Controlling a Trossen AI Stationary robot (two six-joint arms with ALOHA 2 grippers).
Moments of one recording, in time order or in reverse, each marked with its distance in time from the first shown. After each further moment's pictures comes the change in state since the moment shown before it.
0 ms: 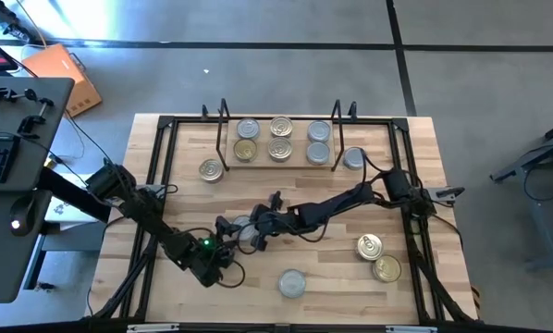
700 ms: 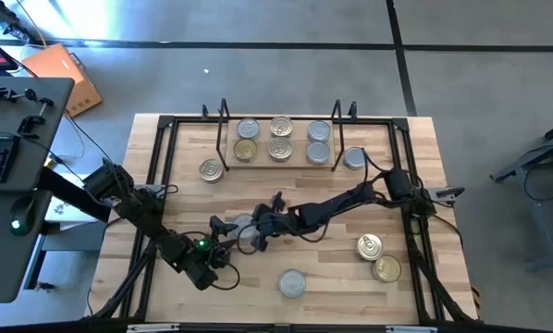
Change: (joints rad) left arm -0.048 -0.016 0.000 -0.072 -0.065 -0.132; right arm -0.006 -0.028 0.005 -0.061 0.017 0.081
